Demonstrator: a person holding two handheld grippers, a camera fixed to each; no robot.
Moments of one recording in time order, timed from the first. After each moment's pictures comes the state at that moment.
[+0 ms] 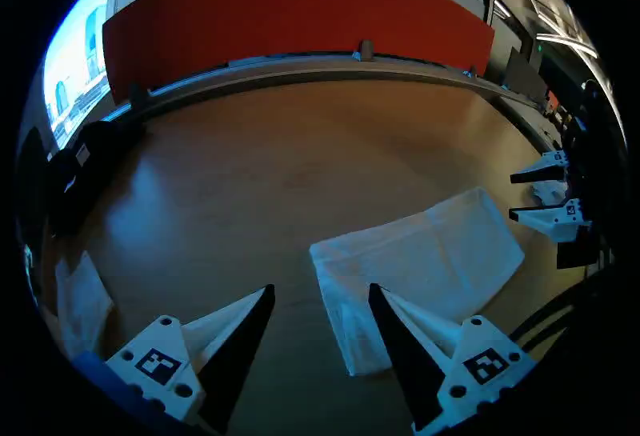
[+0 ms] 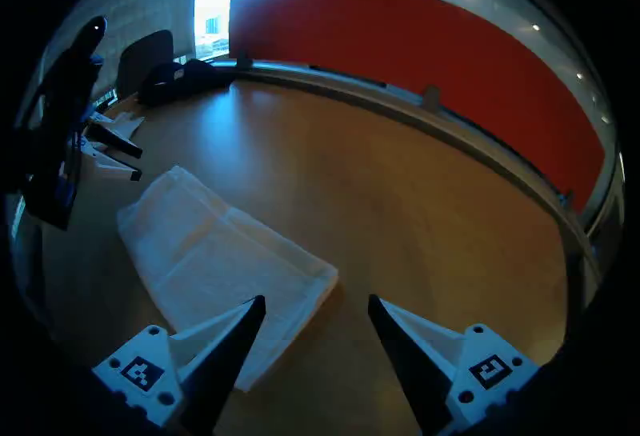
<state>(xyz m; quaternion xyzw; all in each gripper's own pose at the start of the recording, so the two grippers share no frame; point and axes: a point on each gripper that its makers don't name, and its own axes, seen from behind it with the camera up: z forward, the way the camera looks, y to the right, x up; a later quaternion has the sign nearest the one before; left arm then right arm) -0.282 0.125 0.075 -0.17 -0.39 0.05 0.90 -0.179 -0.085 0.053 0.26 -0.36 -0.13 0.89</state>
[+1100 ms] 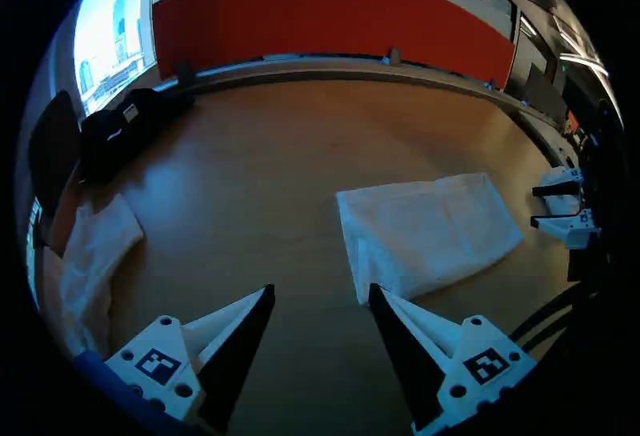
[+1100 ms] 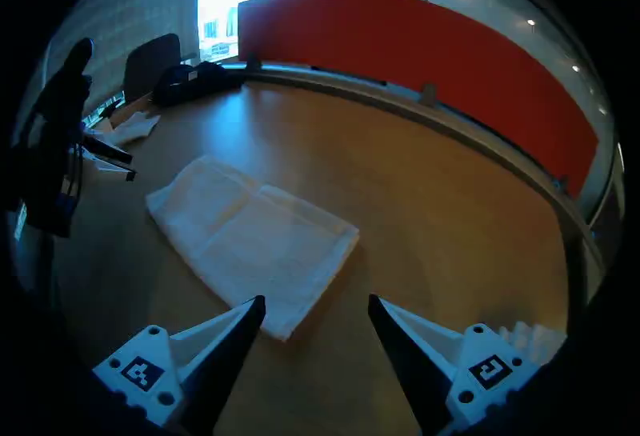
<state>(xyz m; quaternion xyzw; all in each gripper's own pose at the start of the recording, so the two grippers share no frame) -0.278 0.082 -0.005 -0.10 -0.39 0.03 0.92 -0.171 -0.080 -0.012 0.26 -0.36 -0.11 0.89</state>
